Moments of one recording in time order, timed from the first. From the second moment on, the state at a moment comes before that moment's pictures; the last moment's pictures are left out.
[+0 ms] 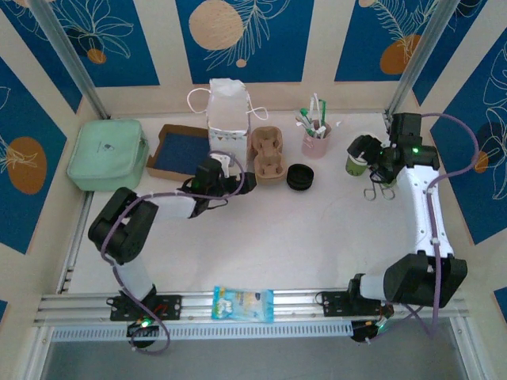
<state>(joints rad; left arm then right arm) -0.56 1.74 0.86 0.39 0.25 -0.57 -0.16 1.33 1.38 -1.01 -0.15 0.54</state>
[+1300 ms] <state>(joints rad) -0.62 1.00 0.64 -0.09 0.10 -0.44 -0.22 1.74 1.70 -1.08 -0.04 0.59</state>
